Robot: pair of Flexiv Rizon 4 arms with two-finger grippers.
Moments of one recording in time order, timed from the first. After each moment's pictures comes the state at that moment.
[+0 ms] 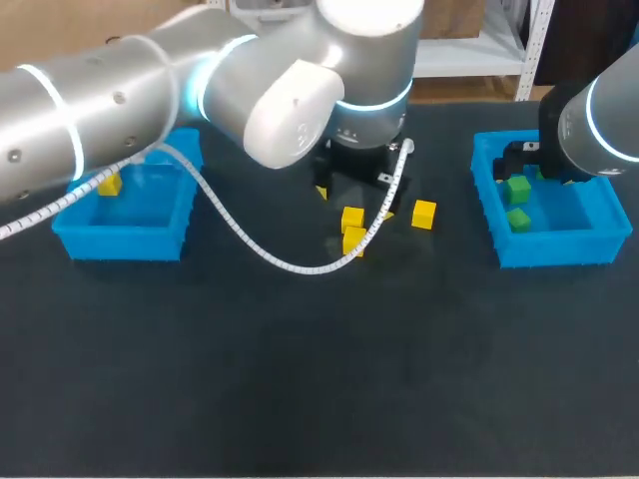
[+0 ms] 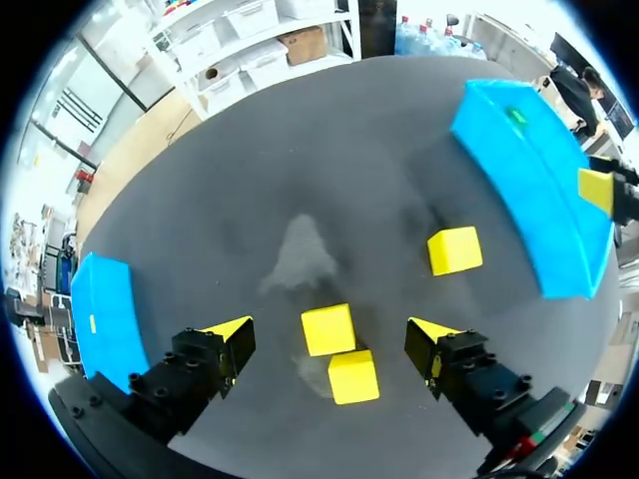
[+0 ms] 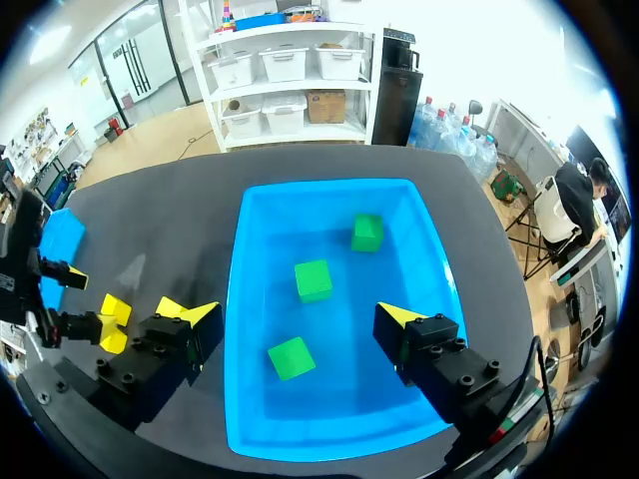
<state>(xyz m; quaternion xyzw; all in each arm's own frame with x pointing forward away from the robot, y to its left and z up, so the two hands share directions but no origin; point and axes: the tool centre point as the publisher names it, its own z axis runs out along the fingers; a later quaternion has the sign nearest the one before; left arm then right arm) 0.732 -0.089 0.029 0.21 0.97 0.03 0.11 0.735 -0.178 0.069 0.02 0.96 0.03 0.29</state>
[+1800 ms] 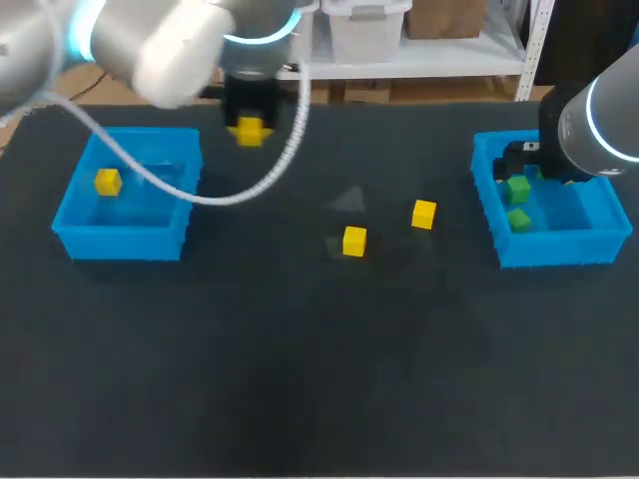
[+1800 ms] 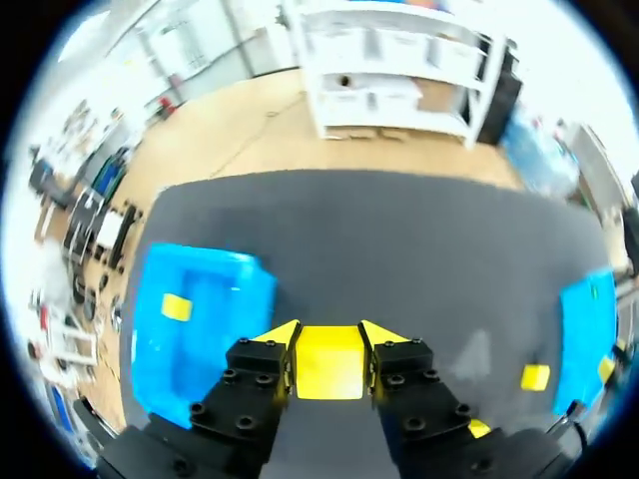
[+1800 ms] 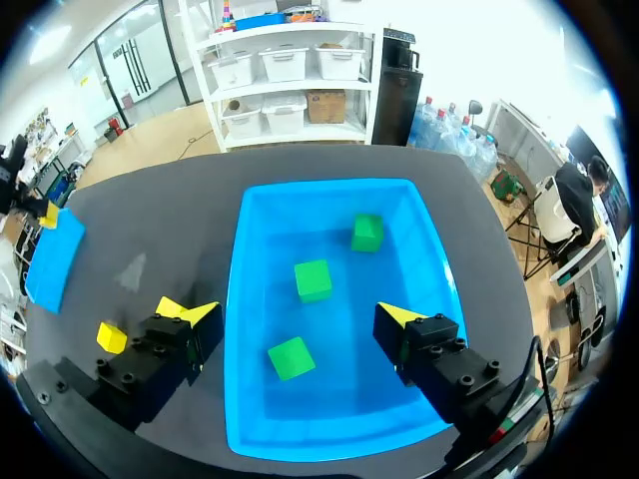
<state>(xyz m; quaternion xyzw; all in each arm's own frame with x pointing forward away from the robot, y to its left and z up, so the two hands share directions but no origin) 0.831 0.087 0.097 -0.04 0.98 0.07 0.20 0.735 -0.178 0.069 0.02 0.96 0.03 0.29</state>
